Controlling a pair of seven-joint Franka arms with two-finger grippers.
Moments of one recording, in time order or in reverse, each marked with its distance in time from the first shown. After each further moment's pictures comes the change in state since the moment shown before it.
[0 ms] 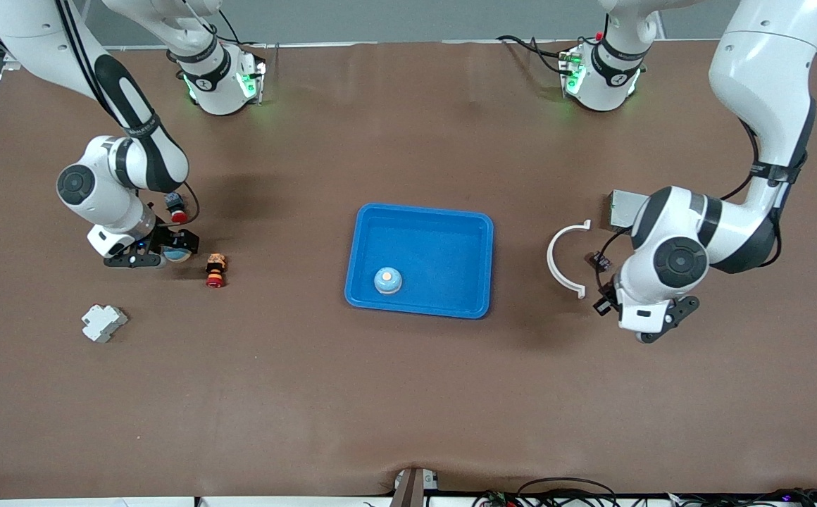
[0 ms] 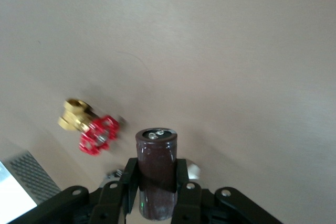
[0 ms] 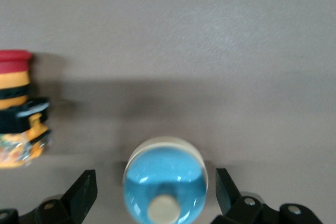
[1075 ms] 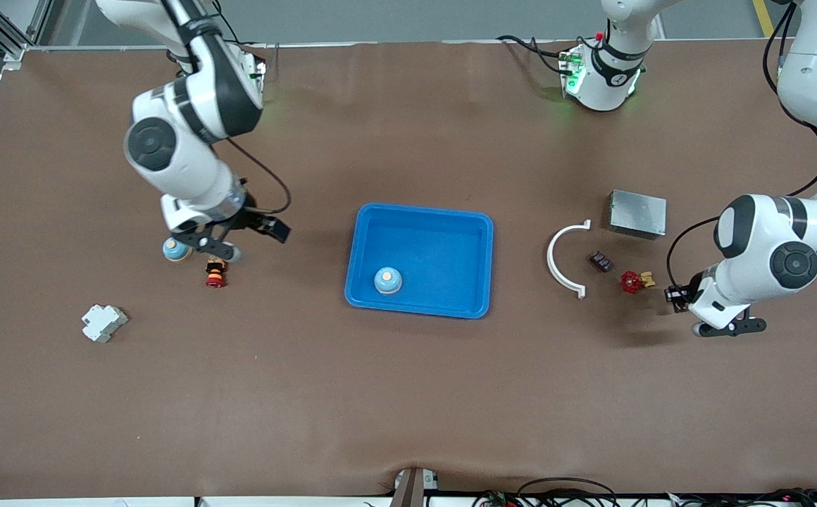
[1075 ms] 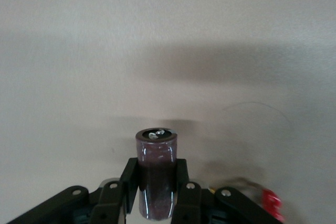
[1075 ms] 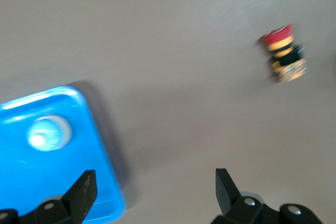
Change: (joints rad) left arm 0.309 0.047 0.004 -0.117 0.012 0.252 0.805; right arm 0.515 -0.155 0.028 0.384 0.096 -0.467 0.940
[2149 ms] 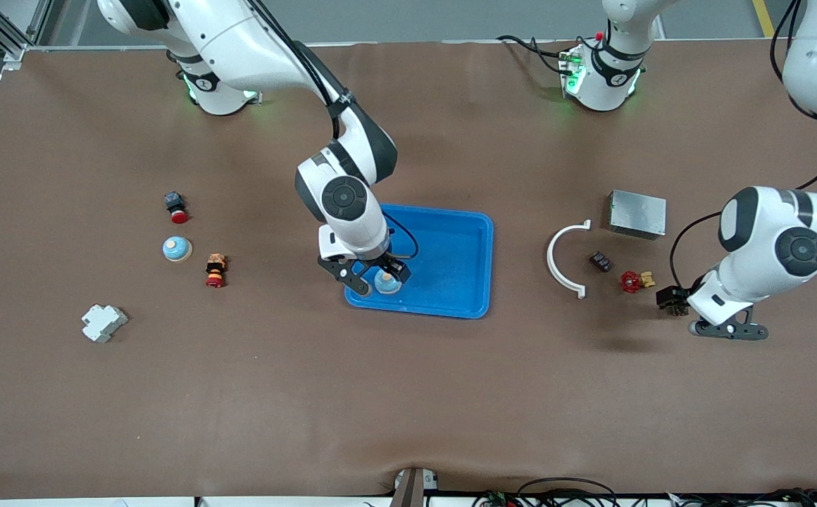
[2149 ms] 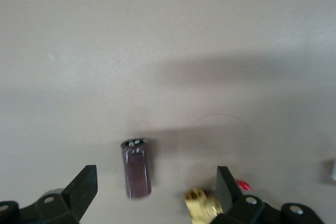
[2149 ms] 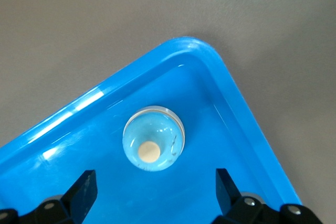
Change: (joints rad) left arm 0.031 -0.086 -0.115 0.040 0.025 -0.079 0.079; right arm 0.241 0.570 -0.009 0.482 0.000 0.128 0.455
